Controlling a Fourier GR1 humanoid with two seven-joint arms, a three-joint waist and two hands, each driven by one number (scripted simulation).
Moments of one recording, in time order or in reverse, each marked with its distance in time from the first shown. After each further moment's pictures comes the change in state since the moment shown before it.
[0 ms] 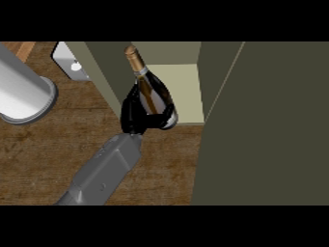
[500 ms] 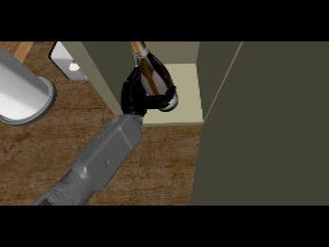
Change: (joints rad) left arm -0.189 0.000 0.044 0.186 0.055 -0.011 0.036; right arm 0.026 0.007 0.011 -0.005 0.003 0.005 -0.024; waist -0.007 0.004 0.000
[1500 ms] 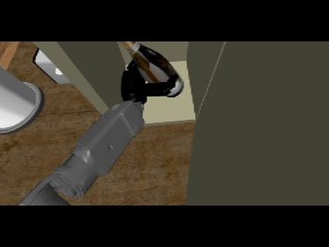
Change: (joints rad) left arm -0.146 0.000 -0.004 0.153 0.065 0.019 0.037; right arm -0.034 0.007 0.032 0.039 0.001 0.017 -0.029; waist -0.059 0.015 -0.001
